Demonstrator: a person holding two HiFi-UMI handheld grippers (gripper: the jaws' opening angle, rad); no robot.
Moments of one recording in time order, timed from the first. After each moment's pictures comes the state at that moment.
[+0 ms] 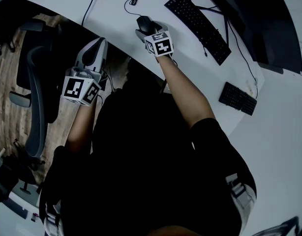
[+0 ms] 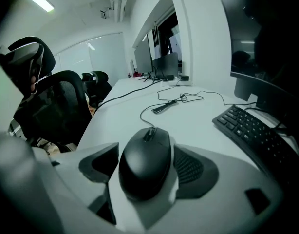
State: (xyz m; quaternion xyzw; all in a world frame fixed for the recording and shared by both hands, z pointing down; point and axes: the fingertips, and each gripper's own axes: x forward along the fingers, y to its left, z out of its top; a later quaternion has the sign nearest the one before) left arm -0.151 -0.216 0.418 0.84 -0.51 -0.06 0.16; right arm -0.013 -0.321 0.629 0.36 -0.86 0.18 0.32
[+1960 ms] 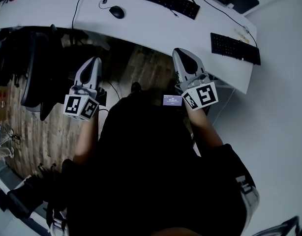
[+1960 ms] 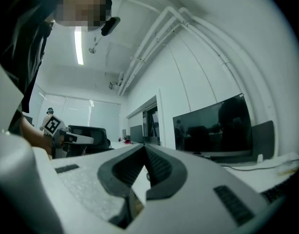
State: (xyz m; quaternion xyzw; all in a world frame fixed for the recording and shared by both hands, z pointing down) left arm -0.051 0.043 0.342 0.89 -0.45 -0.06 0.11; right arm 0.196 0.068 0.334 0.50 -0.87 -0.01 -0.04
